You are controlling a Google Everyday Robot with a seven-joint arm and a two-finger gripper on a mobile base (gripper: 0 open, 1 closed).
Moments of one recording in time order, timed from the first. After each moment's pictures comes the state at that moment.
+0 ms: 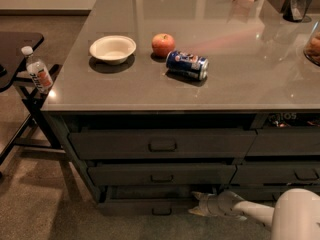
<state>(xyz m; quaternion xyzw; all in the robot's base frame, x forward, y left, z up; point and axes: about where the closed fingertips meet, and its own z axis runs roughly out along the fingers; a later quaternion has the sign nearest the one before) 0.537 -0.178 0.157 -0.62 0.72 0.07 0.31</state>
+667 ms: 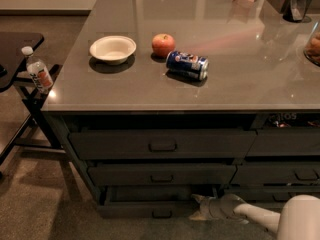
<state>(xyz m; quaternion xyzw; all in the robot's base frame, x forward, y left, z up) 0.519 -0.181 0.153 -0.63 0.71 0.09 0.31</state>
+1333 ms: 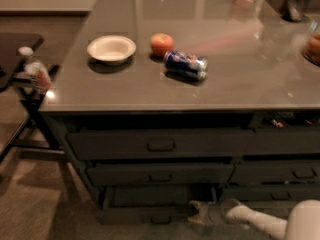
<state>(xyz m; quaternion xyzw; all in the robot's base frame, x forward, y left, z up) 0.492 -0.170 0.156 -0.64 0.69 0.11 0.31</state>
